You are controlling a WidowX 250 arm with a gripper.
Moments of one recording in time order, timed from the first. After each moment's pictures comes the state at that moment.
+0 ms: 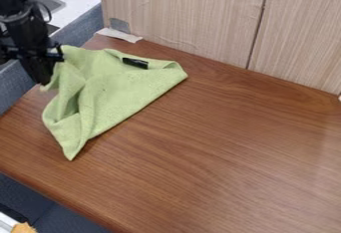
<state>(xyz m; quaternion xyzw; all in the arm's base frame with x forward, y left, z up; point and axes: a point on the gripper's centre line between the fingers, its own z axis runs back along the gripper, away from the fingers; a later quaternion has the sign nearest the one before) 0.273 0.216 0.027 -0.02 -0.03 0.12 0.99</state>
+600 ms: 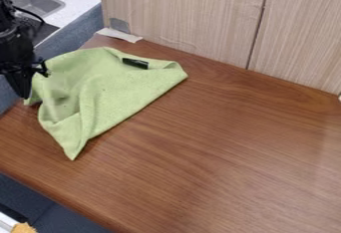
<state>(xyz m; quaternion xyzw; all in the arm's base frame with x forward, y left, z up) 0.260 0.243 0.006 -0.01 0.00 0.13 0.99</state>
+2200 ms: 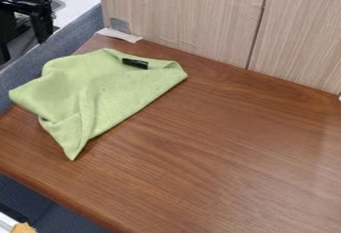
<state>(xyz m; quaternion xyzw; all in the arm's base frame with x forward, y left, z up) 0.281 0.217 0.108 0.08 -0.07 0.08 0.99</state>
